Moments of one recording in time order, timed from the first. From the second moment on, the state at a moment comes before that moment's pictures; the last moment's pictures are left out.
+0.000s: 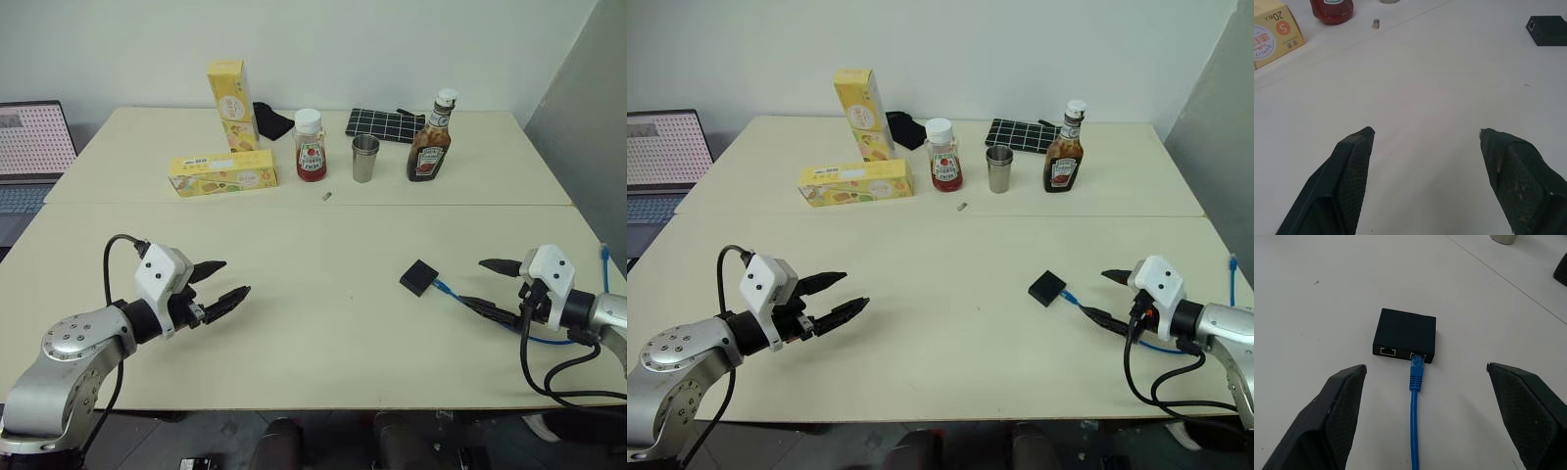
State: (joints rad) left arm 0.06 0.77 0.29 -0.40 -0.53 0.53 -0.78; right arm -0.01 -0.87 -0.21 -0.23 0.38 0.32 0.96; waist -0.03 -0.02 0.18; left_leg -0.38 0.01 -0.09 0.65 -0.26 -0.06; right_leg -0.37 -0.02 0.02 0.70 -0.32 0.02
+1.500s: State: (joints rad) left arm -0.13 0.84 0.08 -0.50 -0.65 0.60 -1.06; right arm -0.12 -0.73 -0.02 -0.11 0.28 0.46 0.82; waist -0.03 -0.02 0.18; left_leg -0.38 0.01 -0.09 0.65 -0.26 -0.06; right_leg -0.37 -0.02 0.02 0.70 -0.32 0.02
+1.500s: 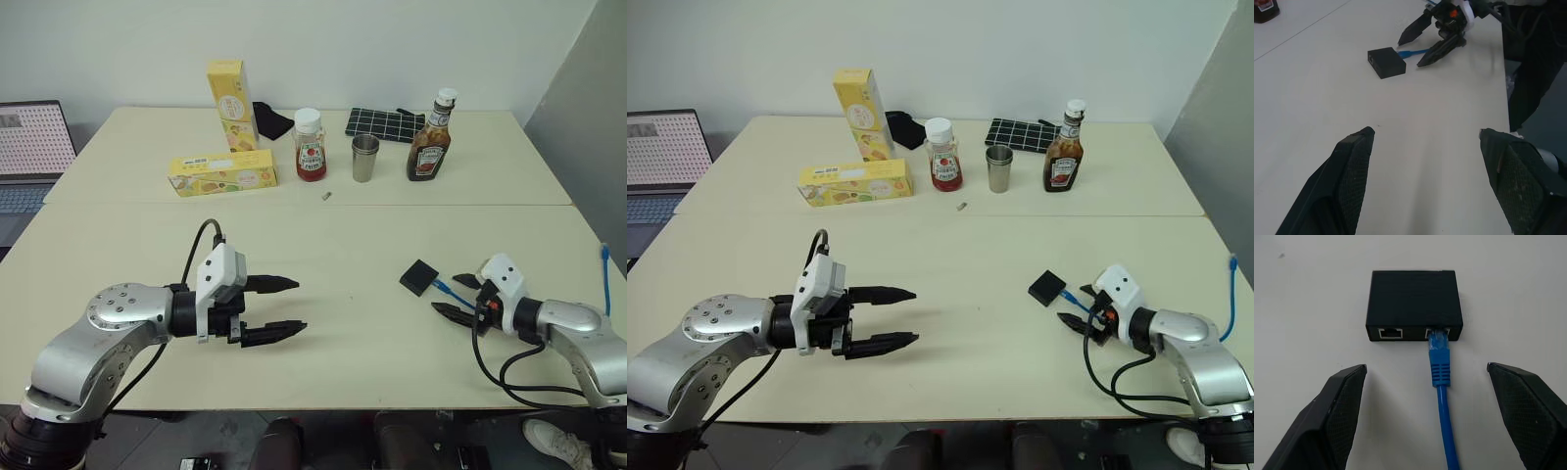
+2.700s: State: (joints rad) left arm -0.18 0.67 0.23 -0.37 -0.95 0.85 -0.81; right arm -0.59 -0.61 0.28 -0.03 -0.07 -0.18 0.87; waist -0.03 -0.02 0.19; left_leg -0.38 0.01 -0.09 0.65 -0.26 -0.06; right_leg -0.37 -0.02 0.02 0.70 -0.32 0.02
